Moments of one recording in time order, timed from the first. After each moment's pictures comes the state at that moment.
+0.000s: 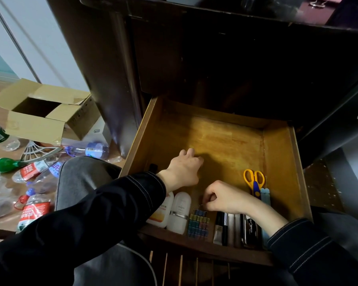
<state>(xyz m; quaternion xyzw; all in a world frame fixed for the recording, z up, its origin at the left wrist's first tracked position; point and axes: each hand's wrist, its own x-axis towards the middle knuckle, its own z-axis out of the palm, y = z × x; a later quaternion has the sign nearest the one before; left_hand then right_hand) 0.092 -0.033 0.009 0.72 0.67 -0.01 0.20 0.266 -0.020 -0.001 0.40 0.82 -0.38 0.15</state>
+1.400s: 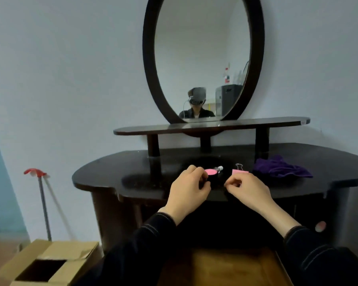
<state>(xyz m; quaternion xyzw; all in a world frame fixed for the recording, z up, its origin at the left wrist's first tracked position) 0.079 0.021 0.313 0.72 0.57 0.39 -0.09 0.275 0.077 0.305 0.53 0.76 -0.14 -0.36</state>
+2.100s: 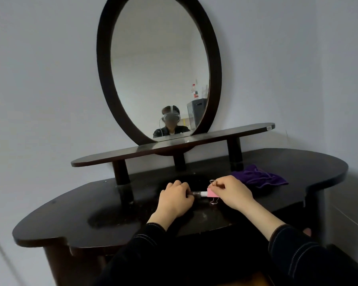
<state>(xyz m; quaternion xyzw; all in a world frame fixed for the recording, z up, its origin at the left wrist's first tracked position) 0.097 0.152 0.314 0.74 0.64 0.19 -0.09 0.297 0.146 0.316 0.56 0.73 -0.15 -0.36</state>
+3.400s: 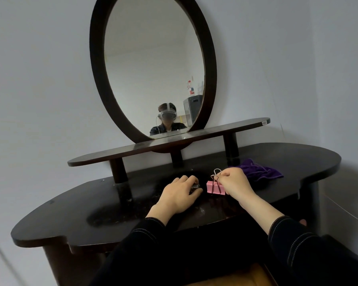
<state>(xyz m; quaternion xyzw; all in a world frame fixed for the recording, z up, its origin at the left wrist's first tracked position) 0.102 0.159 0.313 0.81 0.55 0.18 -0.11 0.301 0.158 0.310 0.54 0.60 -0.28 -0.52</state>
